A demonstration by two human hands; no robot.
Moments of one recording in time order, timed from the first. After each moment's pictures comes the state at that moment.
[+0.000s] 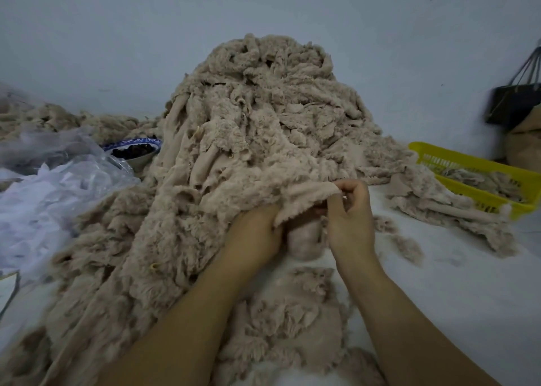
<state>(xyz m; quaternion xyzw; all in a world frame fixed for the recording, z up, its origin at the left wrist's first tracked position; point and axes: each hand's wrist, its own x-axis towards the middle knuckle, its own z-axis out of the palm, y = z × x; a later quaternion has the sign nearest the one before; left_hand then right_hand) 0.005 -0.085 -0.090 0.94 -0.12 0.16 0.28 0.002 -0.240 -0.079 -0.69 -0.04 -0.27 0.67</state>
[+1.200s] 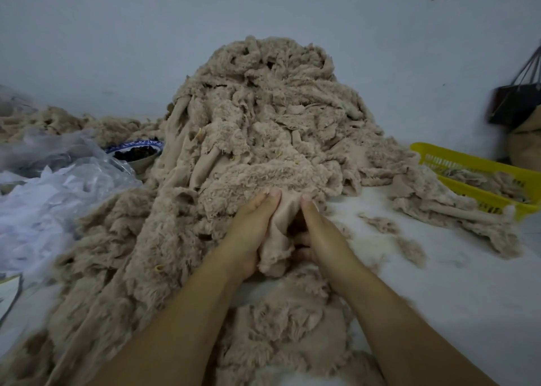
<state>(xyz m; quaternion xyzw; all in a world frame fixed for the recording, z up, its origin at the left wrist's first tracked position) -0.011 -0.093 -0.062 0.56 0.00 -0.05 0.83 -0.002 -0.222 -0.087 -0.70 -0.03 0.08 0.71</state>
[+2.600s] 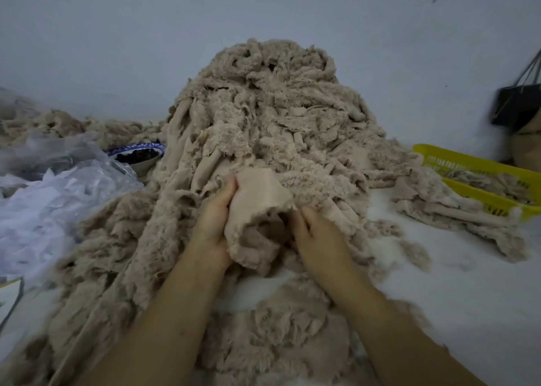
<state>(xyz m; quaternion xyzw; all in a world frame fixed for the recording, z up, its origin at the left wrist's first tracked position) -0.006 -0.059 -0.048 0.39 0.04 -0.06 0.92 -0.010 -0.218 -0.083 -0.87 -0.14 -0.14 0.46</state>
